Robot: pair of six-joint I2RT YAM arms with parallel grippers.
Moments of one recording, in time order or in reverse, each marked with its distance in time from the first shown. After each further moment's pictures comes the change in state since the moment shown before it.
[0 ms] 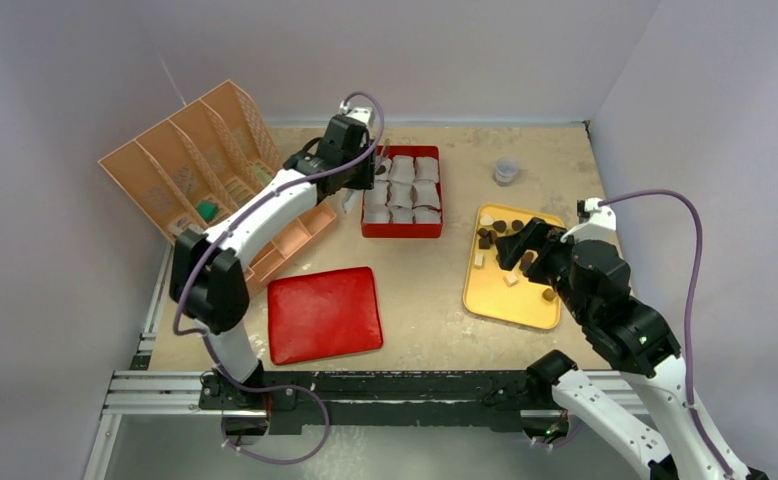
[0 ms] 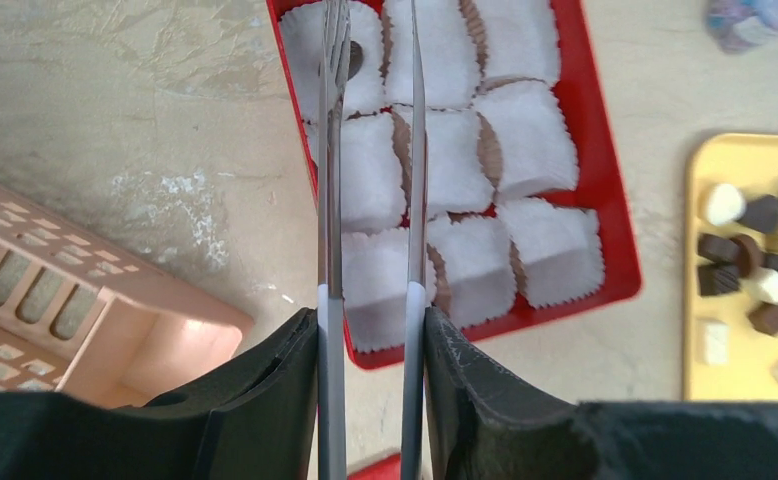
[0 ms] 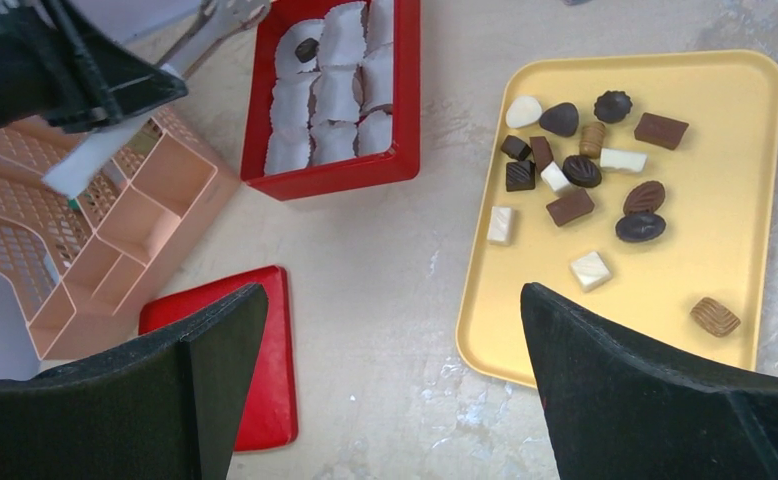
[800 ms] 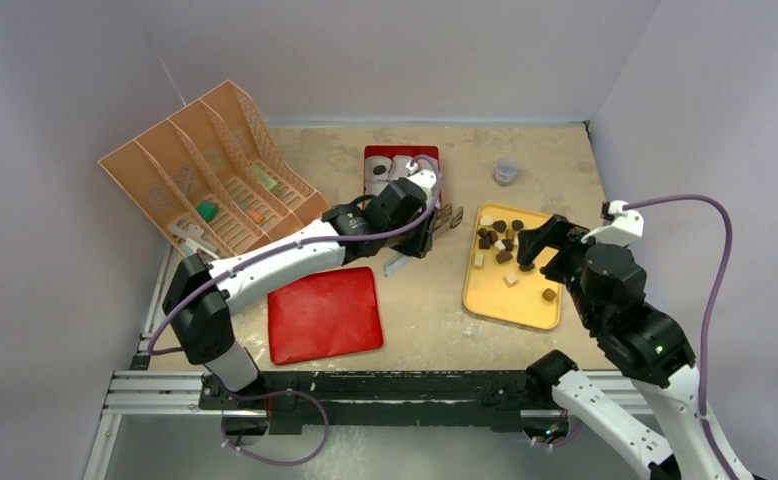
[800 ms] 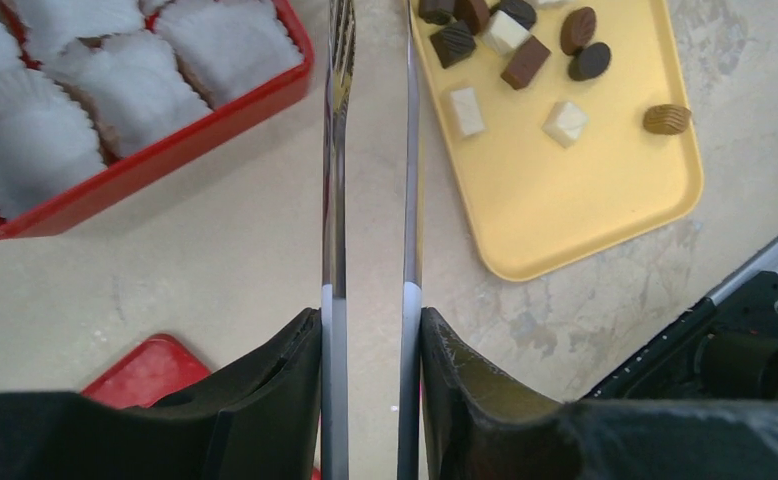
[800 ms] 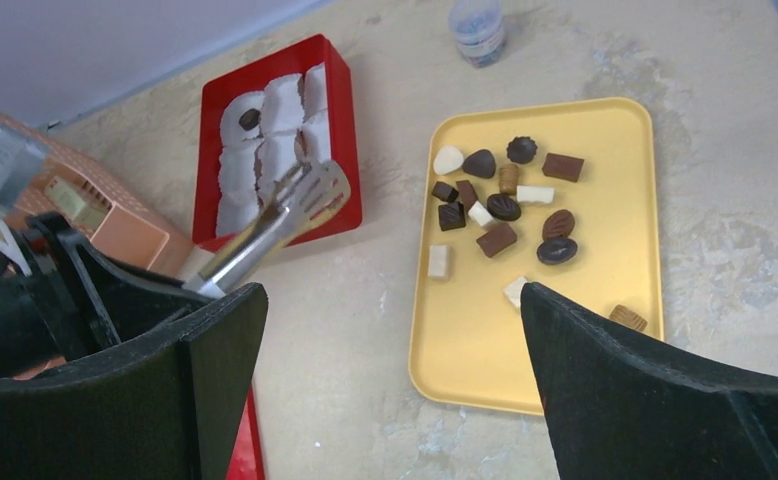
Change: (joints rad) left arm -0.388 -0.183 -0.193 0.000 0.063 -0.126; right arm 0.000 -0.010 0.063 -0.057 0.167 -0.022
